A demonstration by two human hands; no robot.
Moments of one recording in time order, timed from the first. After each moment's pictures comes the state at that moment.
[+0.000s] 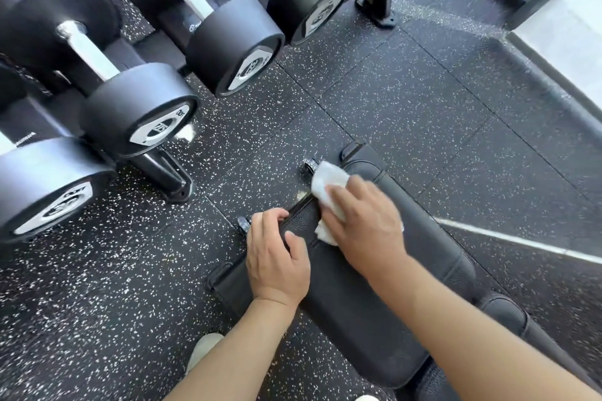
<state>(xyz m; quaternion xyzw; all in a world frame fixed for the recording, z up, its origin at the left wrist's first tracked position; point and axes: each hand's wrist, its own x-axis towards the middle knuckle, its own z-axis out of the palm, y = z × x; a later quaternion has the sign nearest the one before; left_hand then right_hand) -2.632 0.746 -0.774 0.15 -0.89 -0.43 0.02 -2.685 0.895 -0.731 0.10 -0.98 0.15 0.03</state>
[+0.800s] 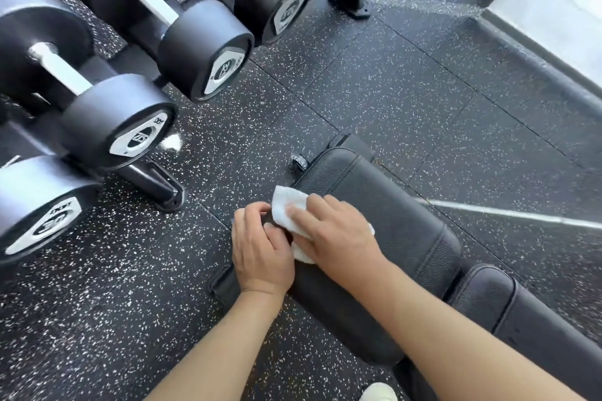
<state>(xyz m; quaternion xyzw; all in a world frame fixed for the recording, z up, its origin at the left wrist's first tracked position) -2.631 0.748 -0.772 0.15 -0.89 -0.43 0.03 -2.649 0.890 -0.727 0.20 -0.97 0.16 0.02</state>
